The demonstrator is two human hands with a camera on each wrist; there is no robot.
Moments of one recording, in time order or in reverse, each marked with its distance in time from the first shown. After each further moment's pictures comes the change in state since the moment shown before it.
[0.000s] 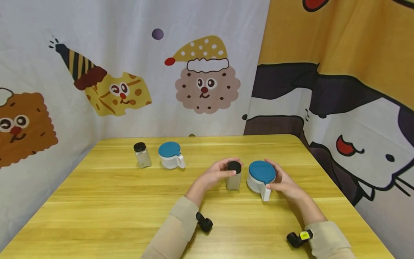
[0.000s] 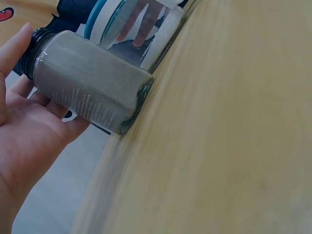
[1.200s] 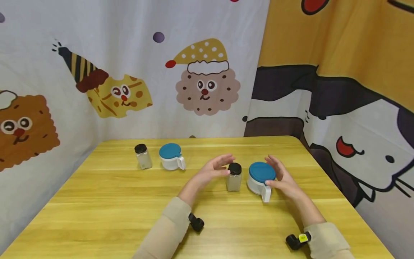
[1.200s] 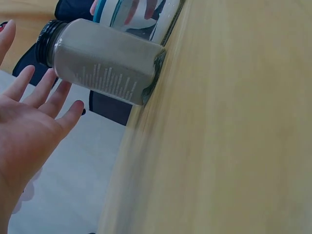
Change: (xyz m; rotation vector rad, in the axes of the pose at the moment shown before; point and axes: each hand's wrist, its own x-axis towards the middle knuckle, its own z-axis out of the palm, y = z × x) left_hand -0.014 0.019 -0.012 0.145 0.041 0.051; right_hand 0.004 -0.014 0.010 -0.054 0.107 -0.185
